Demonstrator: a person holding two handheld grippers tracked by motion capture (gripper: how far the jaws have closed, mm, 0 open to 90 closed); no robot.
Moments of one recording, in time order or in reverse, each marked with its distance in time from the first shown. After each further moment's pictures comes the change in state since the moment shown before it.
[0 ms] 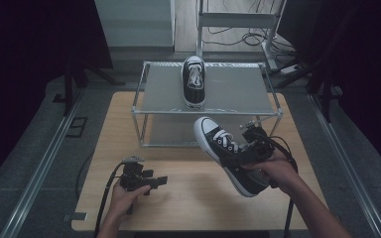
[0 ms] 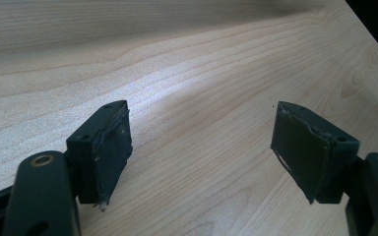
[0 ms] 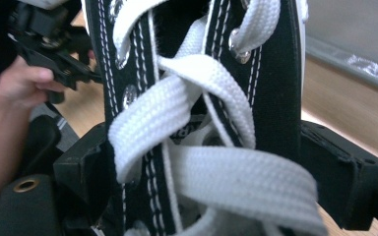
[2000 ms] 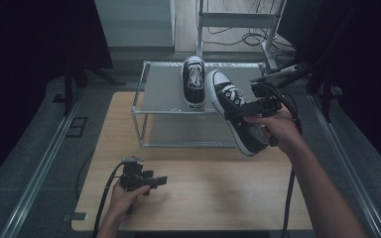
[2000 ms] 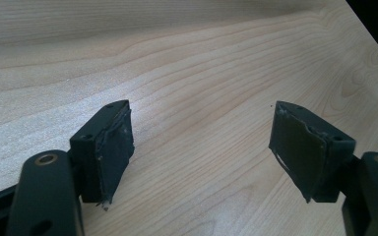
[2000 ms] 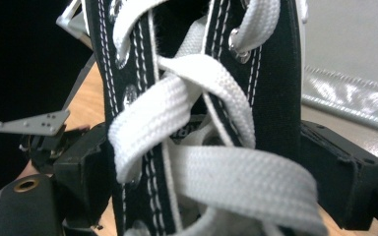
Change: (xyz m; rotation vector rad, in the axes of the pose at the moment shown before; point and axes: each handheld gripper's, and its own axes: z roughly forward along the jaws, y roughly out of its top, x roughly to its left) left arm 0.003 -0.001 0.001 0.007 -0.008 -0.012; right arm -0.021 0.088 -0.046 -0.137 -0.095 0.152
